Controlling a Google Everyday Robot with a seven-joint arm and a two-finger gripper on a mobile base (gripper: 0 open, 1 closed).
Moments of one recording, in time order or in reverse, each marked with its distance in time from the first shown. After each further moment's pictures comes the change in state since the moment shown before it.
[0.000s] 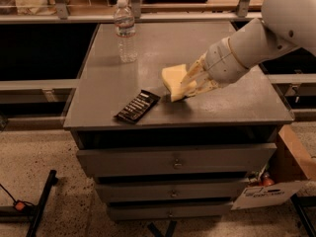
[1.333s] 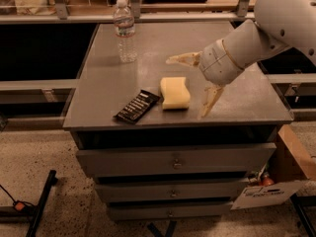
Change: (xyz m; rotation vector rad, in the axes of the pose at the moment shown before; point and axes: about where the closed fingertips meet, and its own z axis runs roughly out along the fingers) arm -0.009 0.002 0.010 -0.037 -0.057 -0.037
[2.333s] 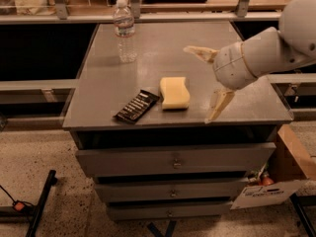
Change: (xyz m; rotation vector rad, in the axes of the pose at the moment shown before) arm 0.006 0.003 -0.022 0.166 0.041 0.162
